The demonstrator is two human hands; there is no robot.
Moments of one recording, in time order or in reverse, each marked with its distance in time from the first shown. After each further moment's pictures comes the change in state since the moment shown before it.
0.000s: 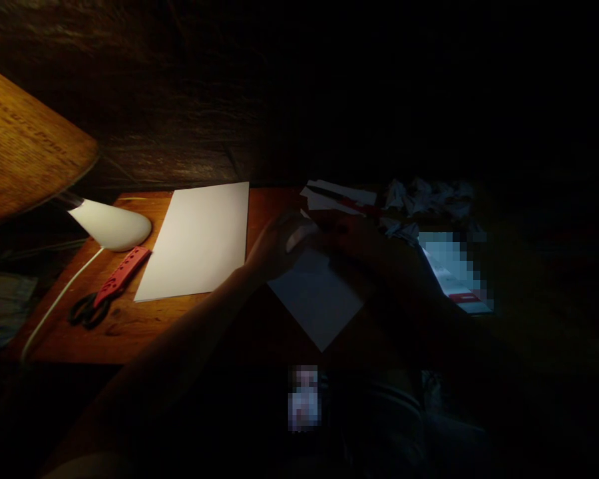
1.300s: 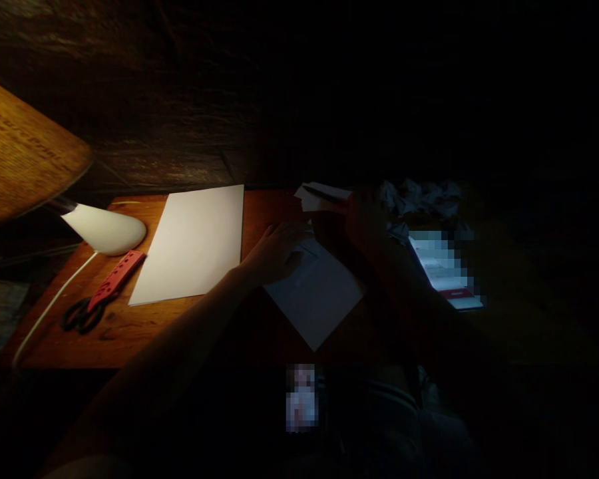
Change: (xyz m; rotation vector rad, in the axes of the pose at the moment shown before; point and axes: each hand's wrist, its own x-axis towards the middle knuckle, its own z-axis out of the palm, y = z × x) left_hand -0.005 -0.003 0.001 0.369 -0.437 0.033; right_hand 0.022 0.018 -0.005 -0.717 0.304 0.029
